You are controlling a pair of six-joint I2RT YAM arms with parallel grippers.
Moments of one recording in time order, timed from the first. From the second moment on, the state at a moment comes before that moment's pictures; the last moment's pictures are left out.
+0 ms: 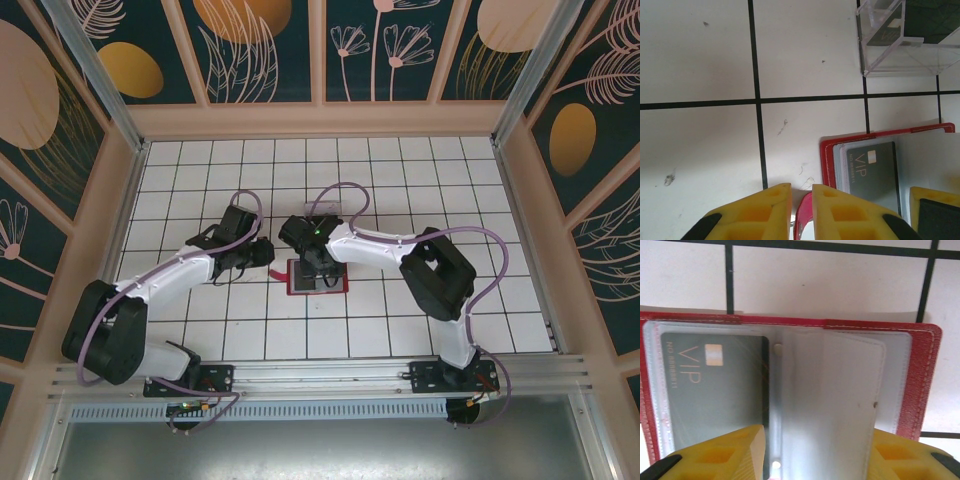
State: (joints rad) left arm -0.46 1.40 0.78 -0.35 0.14 -0.54; right arm 0.97 1.97 1.42 -0.86 0.18 0.83
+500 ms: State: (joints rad) left arm -0.51 1.48 0.80 -0.32 0.21 -0.55; right arm 0.96 1.95 1.35 -0.89 0.22 0.83
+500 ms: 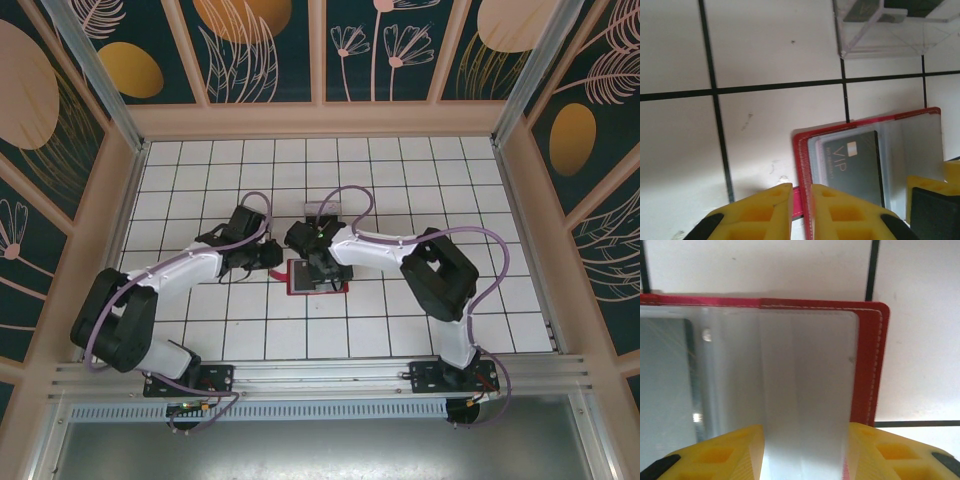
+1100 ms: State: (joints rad) left arm -0.63 1.60 0.88 -0.34 0.19 -0.59; right arm 0.88 1.80 1.22 -0.78 0.16 0.81
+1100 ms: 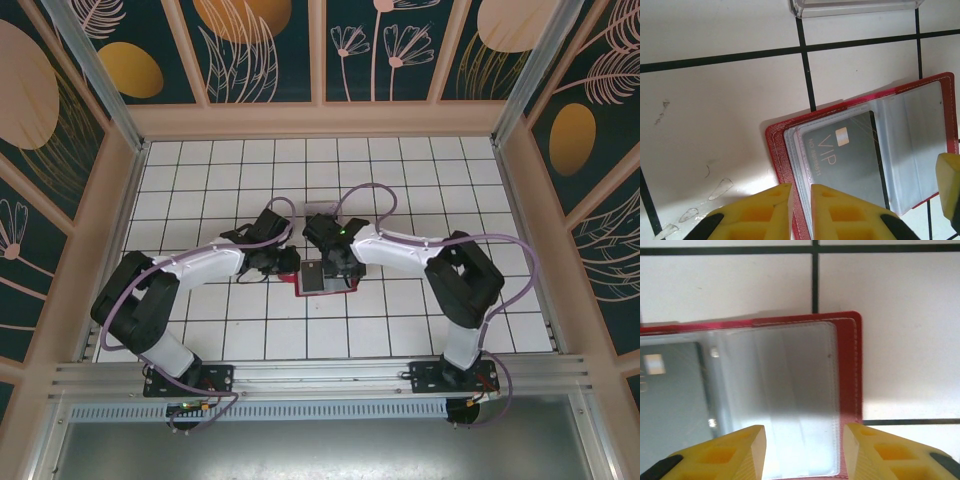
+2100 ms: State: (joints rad) left arm -0.68 1.61 0.88 -0.35 0.16 -0.64; right arm 0.75 1.72 1.02 -0.57 -0.03 0.81
